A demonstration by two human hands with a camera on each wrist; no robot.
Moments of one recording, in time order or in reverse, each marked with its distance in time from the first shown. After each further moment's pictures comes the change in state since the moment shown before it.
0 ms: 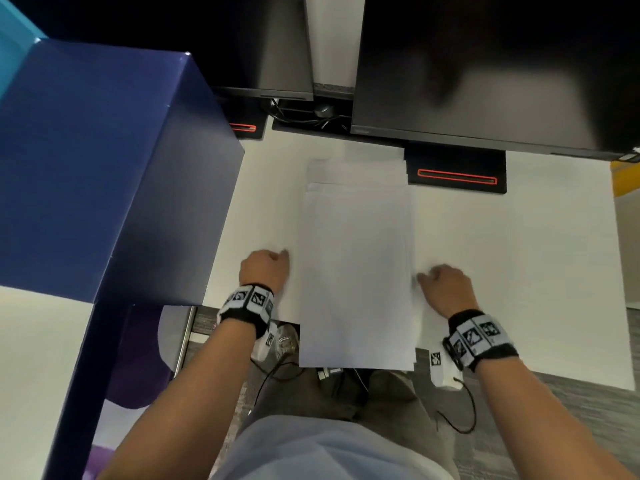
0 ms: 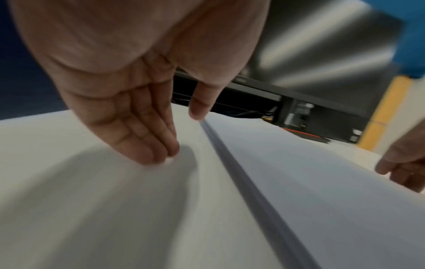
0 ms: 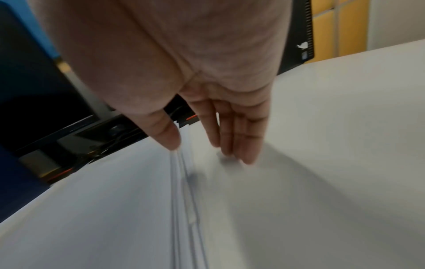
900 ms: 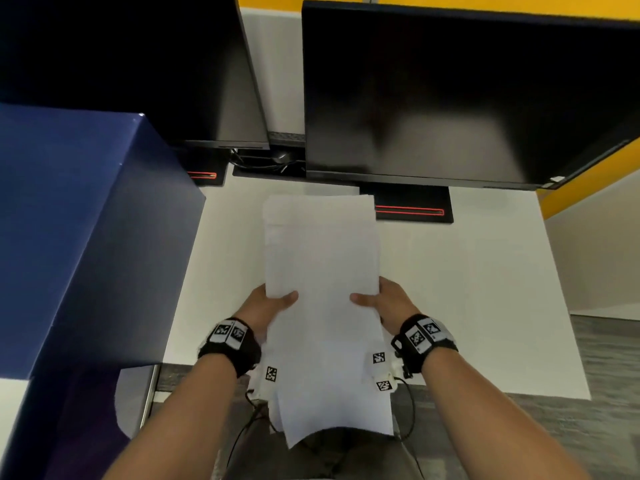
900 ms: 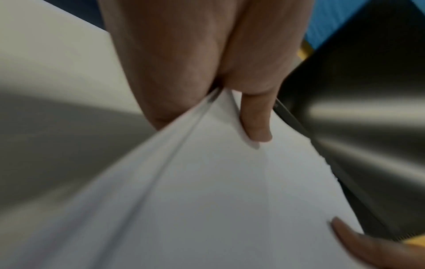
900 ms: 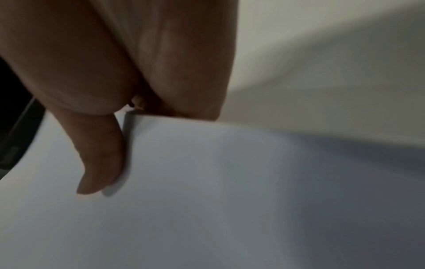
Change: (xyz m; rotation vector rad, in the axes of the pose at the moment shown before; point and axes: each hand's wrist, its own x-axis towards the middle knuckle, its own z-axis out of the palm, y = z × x) left_hand 0.003 0.032 0.030 -0.777 -0.536 0.004; right_hand 0.037 -0.018 0.015 0.922 -0.328 -0.077
